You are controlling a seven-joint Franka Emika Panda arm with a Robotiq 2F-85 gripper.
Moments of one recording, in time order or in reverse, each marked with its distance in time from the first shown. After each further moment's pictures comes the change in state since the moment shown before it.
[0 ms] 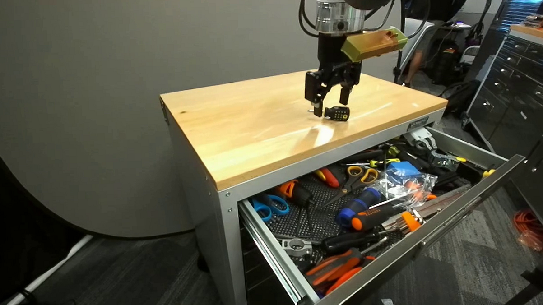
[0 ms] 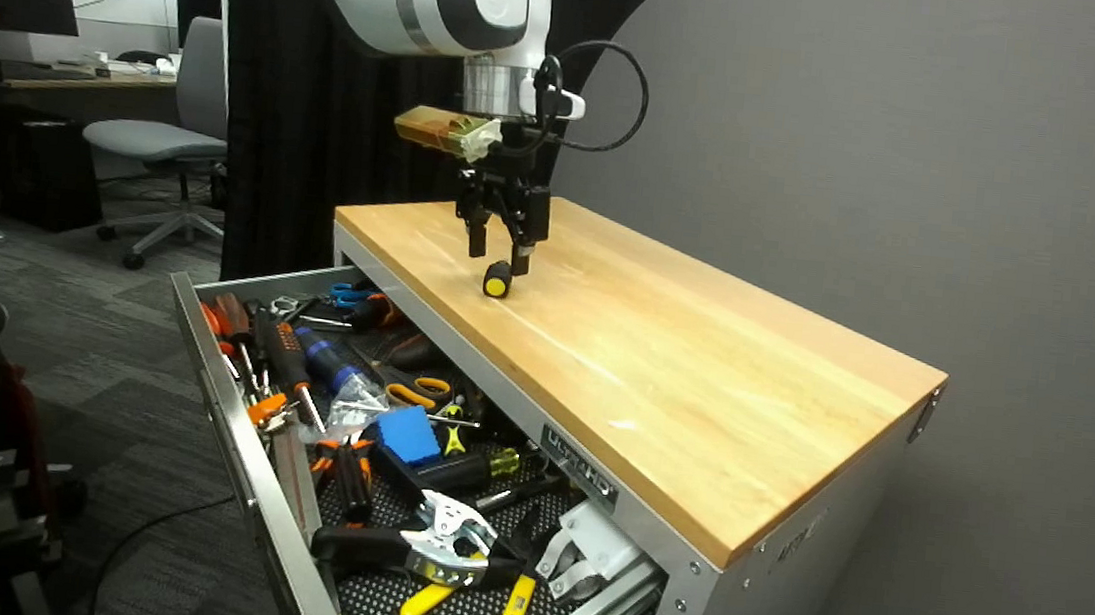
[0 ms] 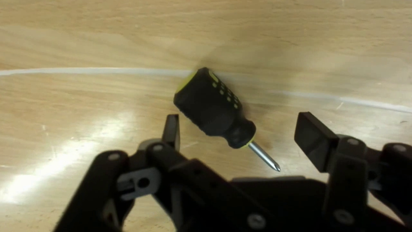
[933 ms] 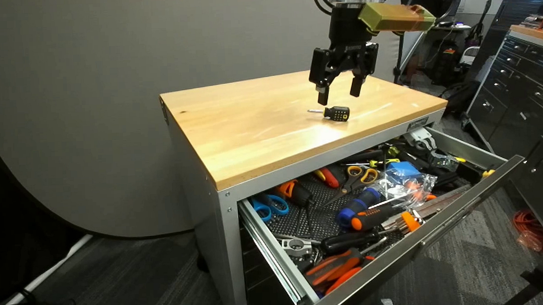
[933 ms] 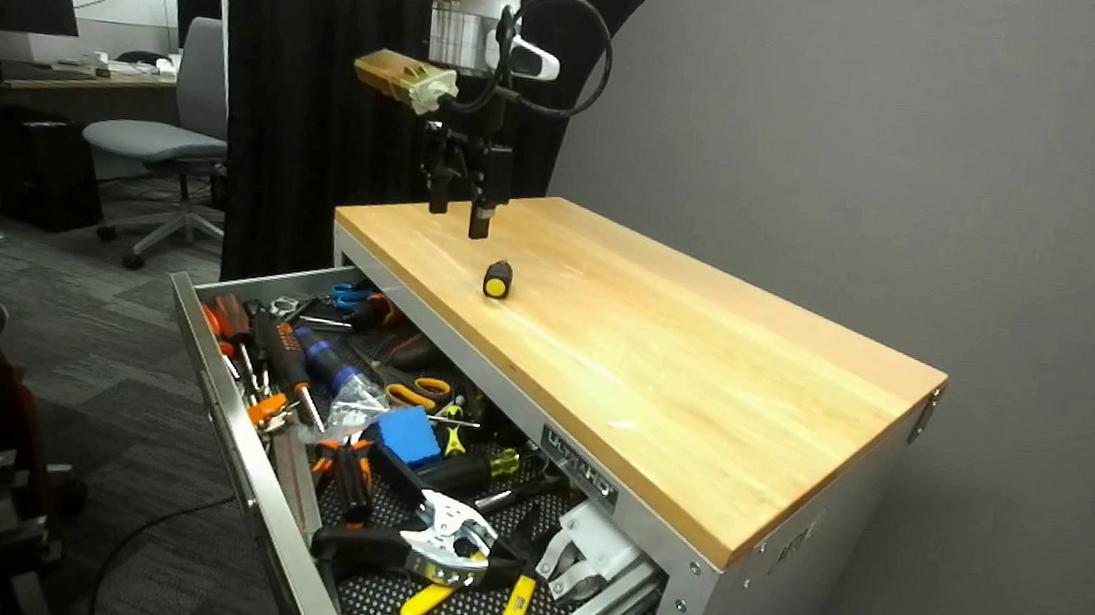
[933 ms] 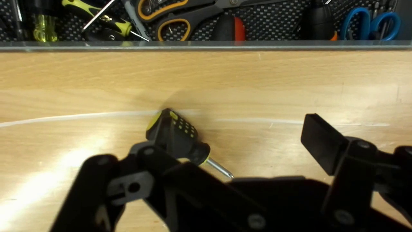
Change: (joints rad) arm -0.028 -0.158 0.052 -0.132 0.125 -0.028 0.000
